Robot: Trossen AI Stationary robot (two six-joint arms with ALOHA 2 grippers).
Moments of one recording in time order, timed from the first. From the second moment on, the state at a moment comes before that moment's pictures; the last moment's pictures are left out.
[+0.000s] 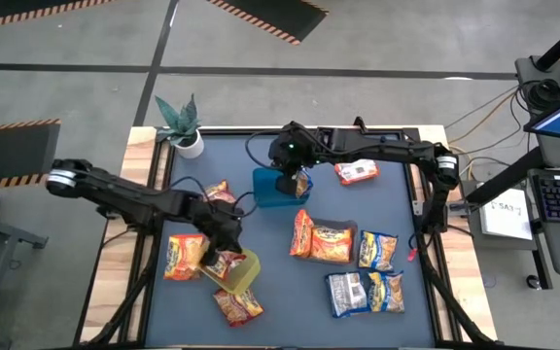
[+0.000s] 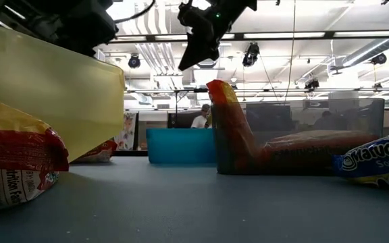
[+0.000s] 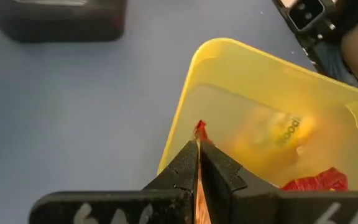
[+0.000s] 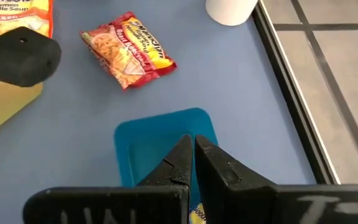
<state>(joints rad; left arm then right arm) -0.13 1.25 0.63 -0.19 0.33 0.01 -0.22 1.85 1.74 -0.66 0.02 -0.12</state>
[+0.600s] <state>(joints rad) -0.07 1.27 0.64 -0.10 0.19 0.04 -0.19 1.85 1.74 -0.70 0.02 -0.13</state>
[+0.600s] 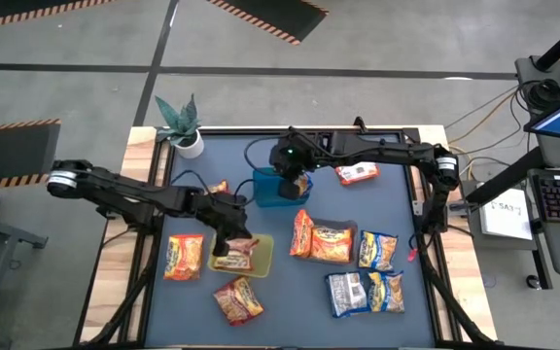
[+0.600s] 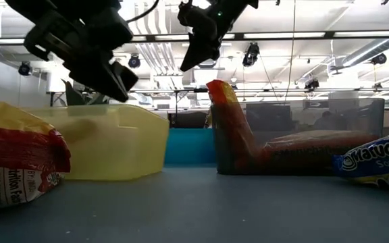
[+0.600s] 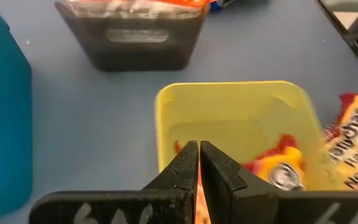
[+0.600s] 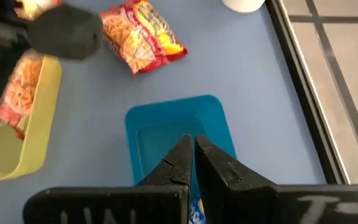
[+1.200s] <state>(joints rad) -0.06 1.31 0.61 -0.17 -0.06 0.06 -0.19 1.85 1.74 -0.70 0.02 -0.12</state>
